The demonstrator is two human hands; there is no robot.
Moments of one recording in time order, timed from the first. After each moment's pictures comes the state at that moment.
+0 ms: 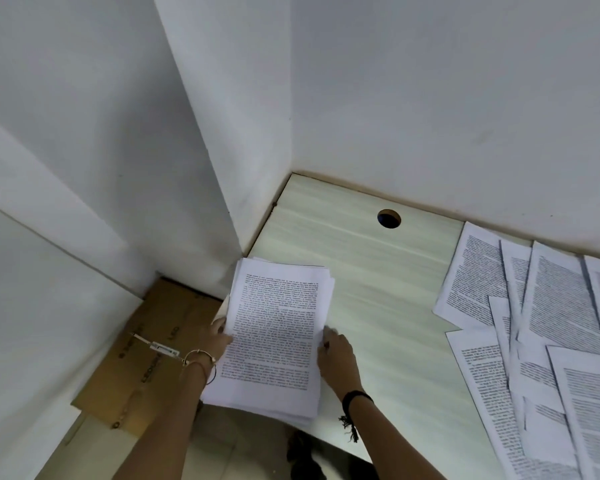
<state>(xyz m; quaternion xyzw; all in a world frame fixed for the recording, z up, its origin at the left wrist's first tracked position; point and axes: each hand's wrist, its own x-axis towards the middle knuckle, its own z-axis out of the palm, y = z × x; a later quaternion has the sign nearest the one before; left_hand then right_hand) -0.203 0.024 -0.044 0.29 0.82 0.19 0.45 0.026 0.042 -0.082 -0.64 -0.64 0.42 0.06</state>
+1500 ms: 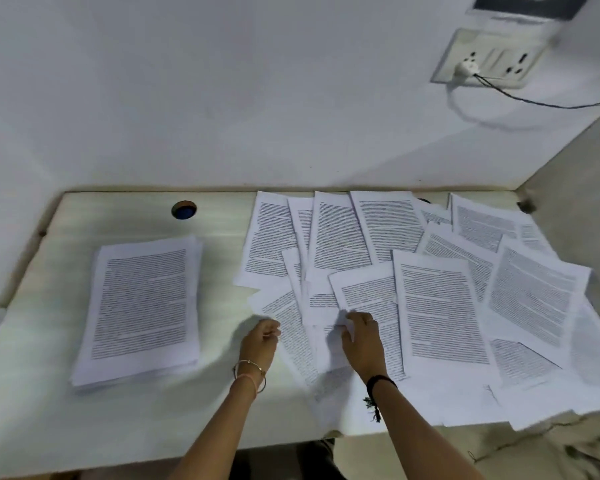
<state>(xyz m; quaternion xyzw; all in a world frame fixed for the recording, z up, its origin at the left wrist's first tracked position) 0.236 0.037 -0.067 0.45 0.65 0.26 0.55 0.438 -0.005 -0.074 -0.80 -0.50 0.26 0.21</state>
